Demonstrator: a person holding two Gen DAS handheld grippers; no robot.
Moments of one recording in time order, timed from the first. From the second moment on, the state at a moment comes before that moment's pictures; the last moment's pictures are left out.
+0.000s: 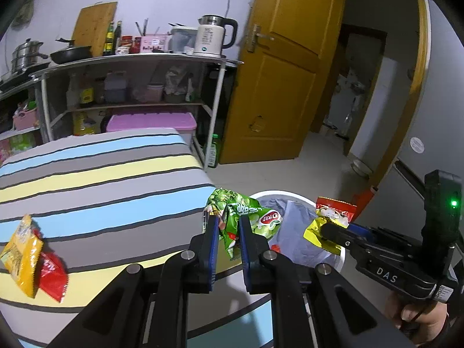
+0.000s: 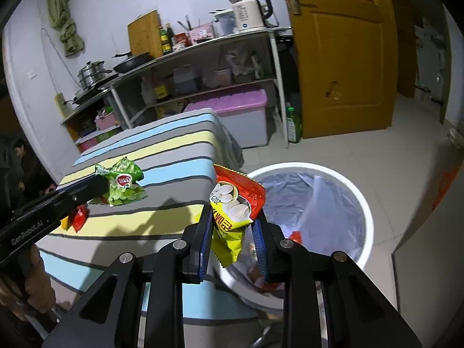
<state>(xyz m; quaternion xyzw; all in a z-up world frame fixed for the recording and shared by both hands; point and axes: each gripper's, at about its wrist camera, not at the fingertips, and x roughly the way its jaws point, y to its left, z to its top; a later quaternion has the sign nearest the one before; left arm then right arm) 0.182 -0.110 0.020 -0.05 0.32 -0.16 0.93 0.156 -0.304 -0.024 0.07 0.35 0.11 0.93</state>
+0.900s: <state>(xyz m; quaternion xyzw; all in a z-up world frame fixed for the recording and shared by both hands) 0.226 -0.189 -0.035 -0.02 0.39 -0.22 0.89 0.177 -0.359 -0.065 0.10 0.40 0.05 0.91</state>
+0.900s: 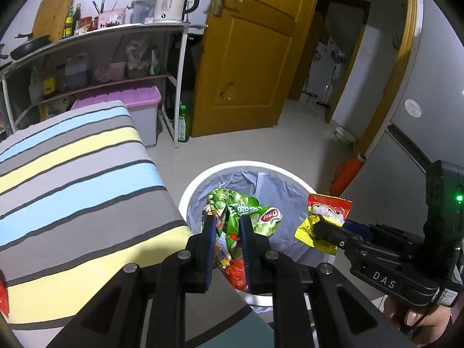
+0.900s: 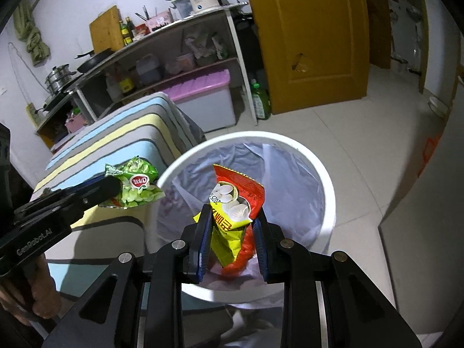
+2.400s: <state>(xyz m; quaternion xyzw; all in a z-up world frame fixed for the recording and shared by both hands) 0.149 -0.060 0.010 -0.08 0.32 -0.14 0.93 0.134 -0.268 -0.009 0.05 0.33 0.16 0.93</state>
